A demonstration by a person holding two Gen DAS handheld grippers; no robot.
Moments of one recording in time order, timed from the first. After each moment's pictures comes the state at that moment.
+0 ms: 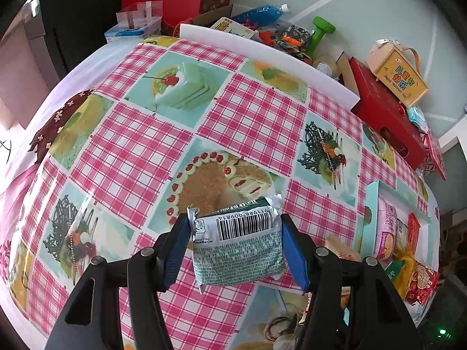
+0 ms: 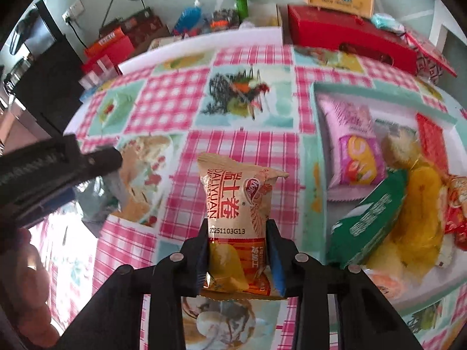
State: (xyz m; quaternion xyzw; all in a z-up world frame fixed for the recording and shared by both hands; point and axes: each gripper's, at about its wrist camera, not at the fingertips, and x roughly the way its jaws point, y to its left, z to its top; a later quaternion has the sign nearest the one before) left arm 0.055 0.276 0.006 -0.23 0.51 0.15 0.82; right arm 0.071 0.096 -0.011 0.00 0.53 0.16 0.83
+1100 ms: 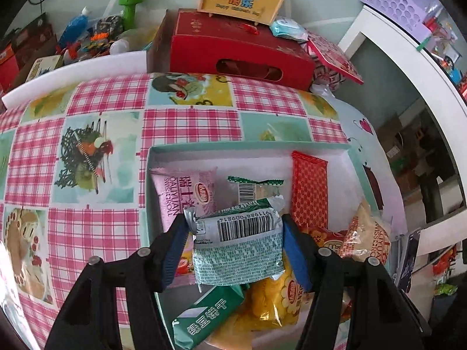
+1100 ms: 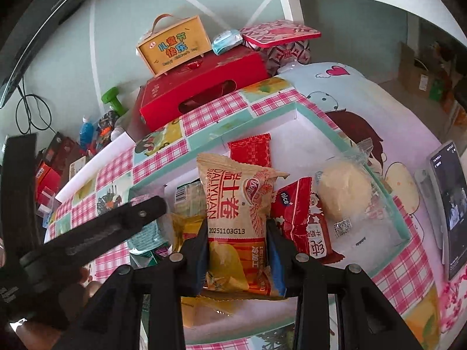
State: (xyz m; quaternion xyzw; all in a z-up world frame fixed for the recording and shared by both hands) left arm 0.148 0.056 0.015 -0.11 0.53 -0.10 0.83; right arm 0.082 -0.112 0.028 0.17 0.46 -0.03 0.87
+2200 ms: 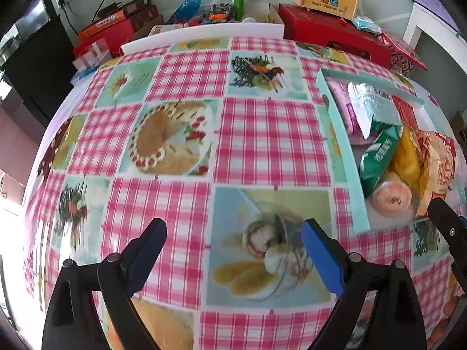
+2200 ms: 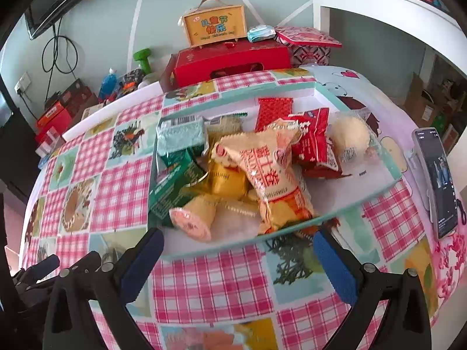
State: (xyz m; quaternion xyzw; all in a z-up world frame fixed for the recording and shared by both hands) left arm -0.010 0.166 -0.005 -0.04 0.54 0.09 0.84; right arm -0.007 -0.047 0.016 0.07 0.46 -0.01 0.88
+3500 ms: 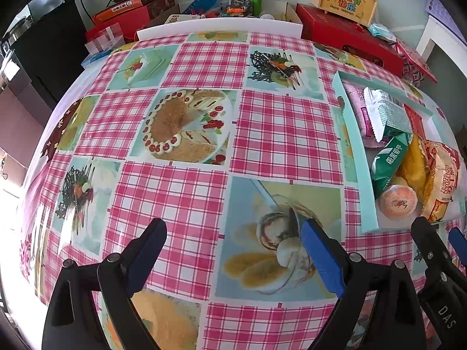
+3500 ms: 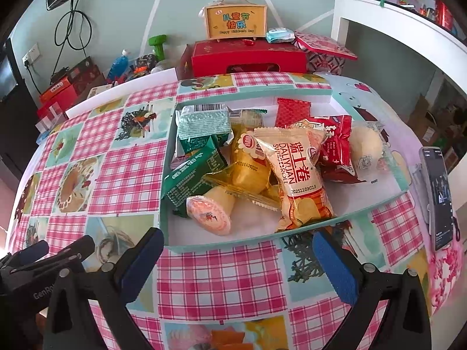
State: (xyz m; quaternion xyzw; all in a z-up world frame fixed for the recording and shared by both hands) left arm -0.014 0.178 -0.006 -0.07 0.54 0.11 0.83; right arm -0.008 -0.017 0.012 0.01 0.46 0.00 0.89
